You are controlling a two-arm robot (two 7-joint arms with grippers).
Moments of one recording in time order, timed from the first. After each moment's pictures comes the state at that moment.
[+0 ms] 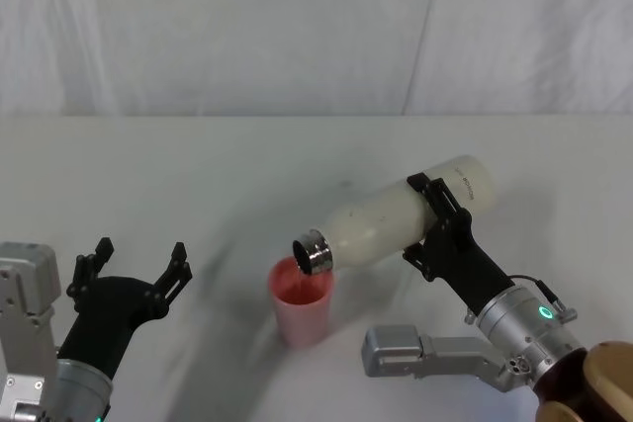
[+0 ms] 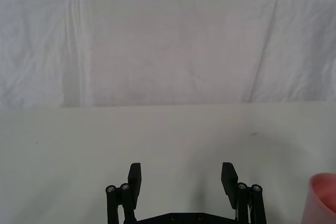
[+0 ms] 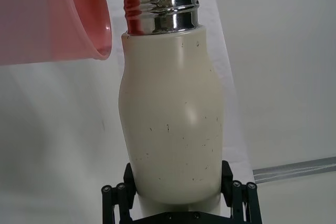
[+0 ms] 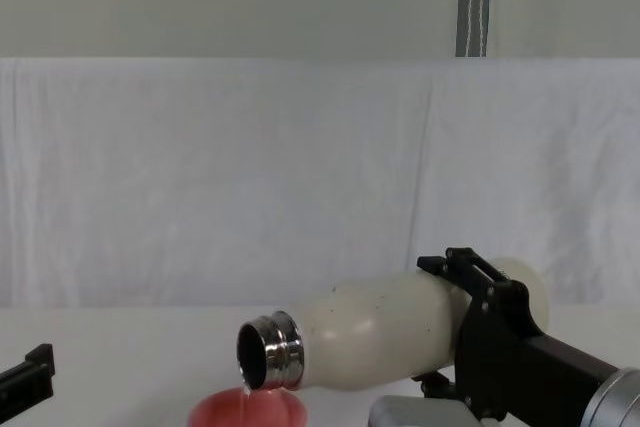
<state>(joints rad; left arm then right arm) 0.27 0.24 0.04 -1.85 -0.25 -0.02 -0.02 0.25 0.36 -0.63 -1.46 -1.01 -0.05 -0.19</state>
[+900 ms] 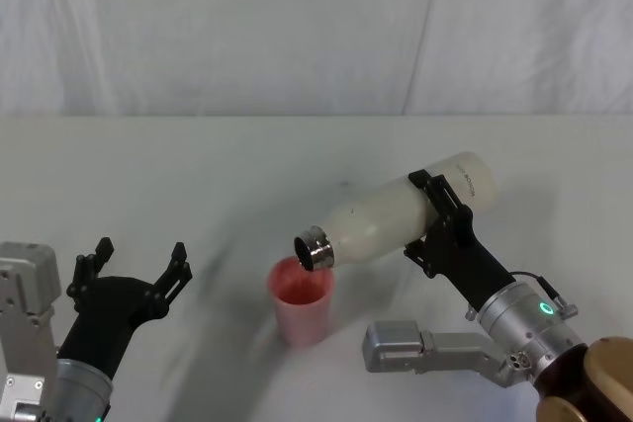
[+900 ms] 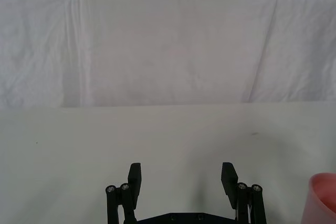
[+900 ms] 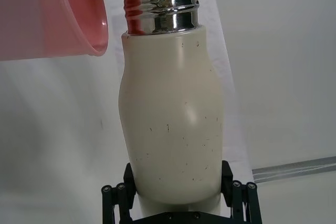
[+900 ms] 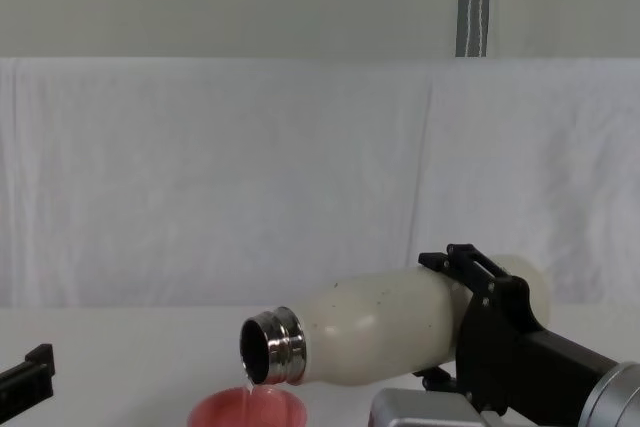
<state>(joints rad) 0.27 0.24 0.04 -1.85 -0.25 -0.02 -0.02 0.26 0.36 -0.63 -1.46 -1.01 -0.05 -0.18</state>
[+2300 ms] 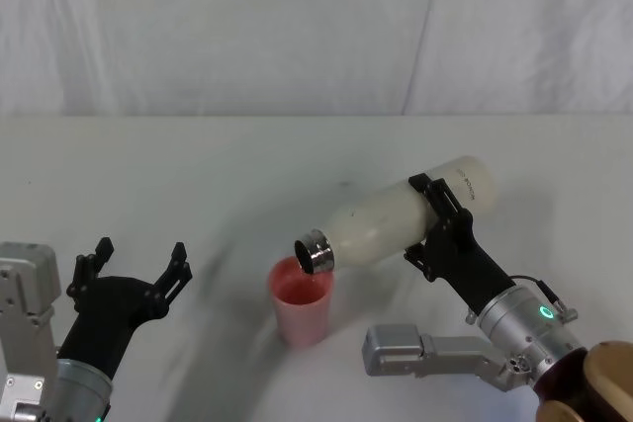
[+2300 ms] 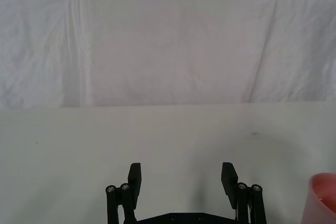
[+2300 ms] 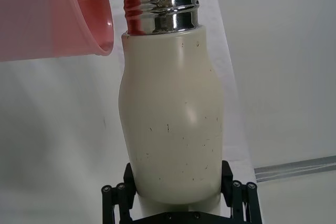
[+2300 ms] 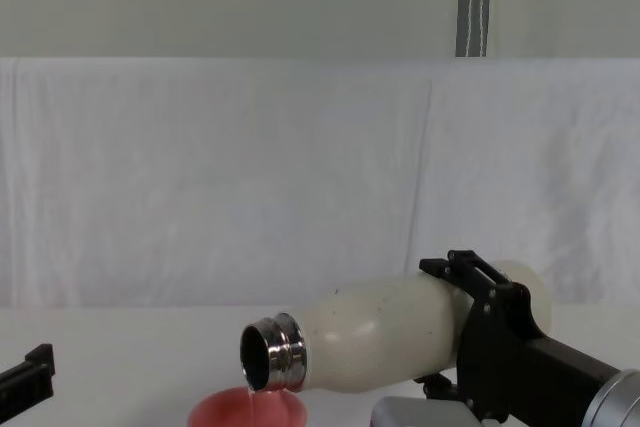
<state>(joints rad) 0.27 0.24 0.04 -1.85 -0.25 -0.02 -0.02 0.26 0.36 -0.63 -1.46 -1.01 -0.05 -0.19</state>
